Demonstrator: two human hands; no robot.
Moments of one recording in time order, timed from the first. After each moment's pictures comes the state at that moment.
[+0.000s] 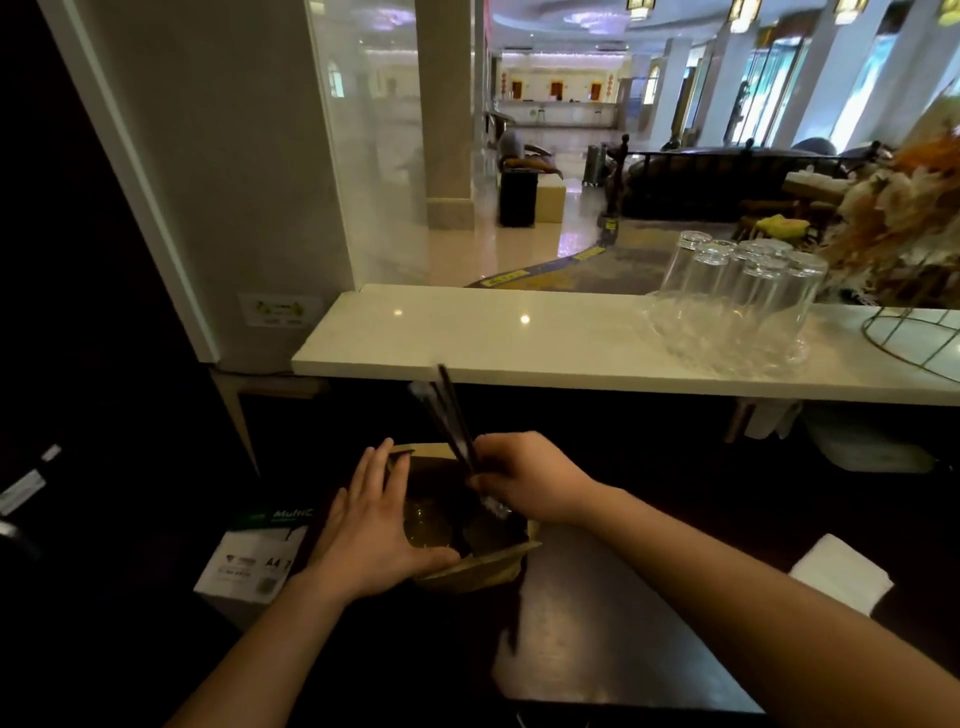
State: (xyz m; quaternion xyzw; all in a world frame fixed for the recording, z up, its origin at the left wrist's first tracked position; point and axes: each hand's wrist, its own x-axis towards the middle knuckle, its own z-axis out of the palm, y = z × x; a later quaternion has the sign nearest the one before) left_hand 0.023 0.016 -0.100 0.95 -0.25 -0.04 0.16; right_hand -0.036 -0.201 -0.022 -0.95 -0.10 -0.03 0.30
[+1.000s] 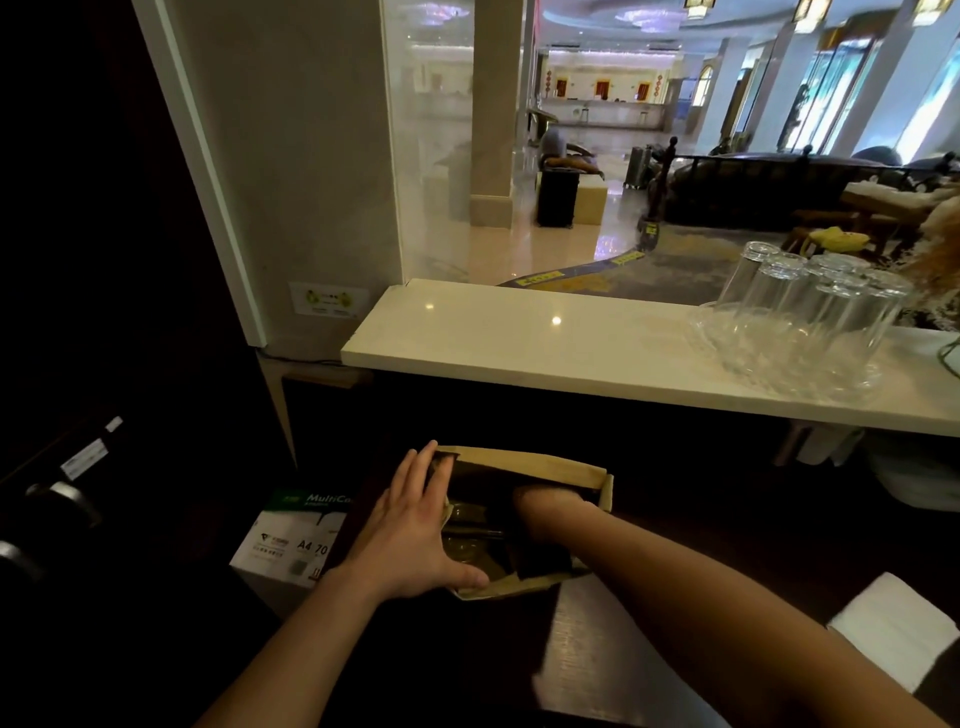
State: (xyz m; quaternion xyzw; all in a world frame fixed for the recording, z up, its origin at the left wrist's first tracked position) left_hand 0.031 0.033 -0.110 0.94 -0.29 -0.05 0.16; right_hand 0.036 -0.183 -0.135 -0.99 0.04 0.16 0.04
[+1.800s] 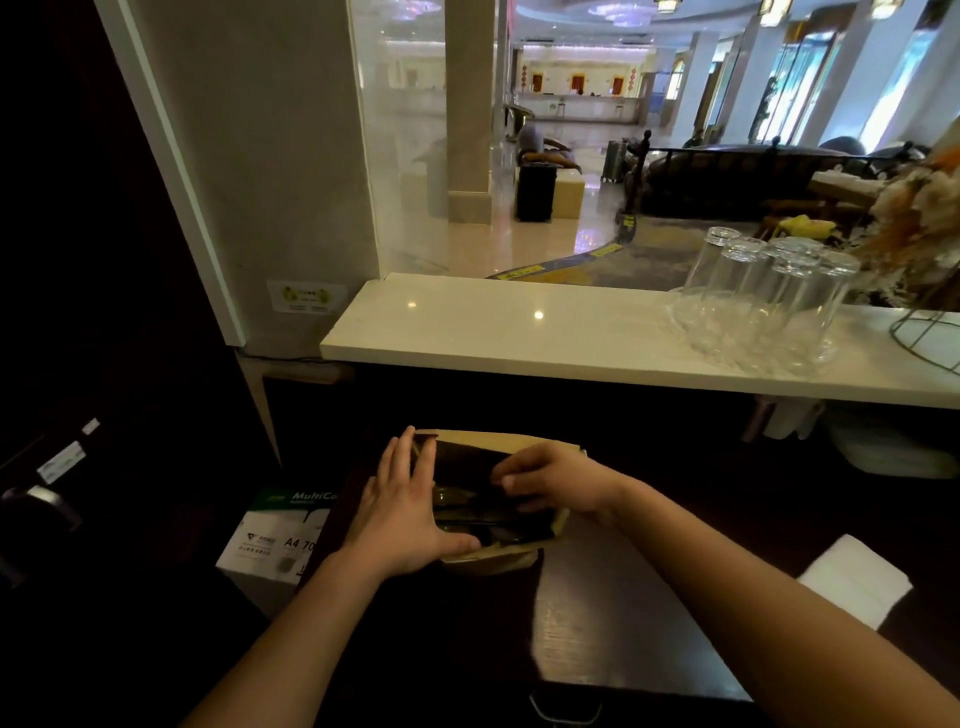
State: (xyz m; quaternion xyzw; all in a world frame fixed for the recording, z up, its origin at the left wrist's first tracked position) left_hand 0.014 0.018 -0.097 0.95 -0.24 -0.05 0.17; right_hand -0.026 -0.210 -0.065 -0.85 0.02 0.12 0.52
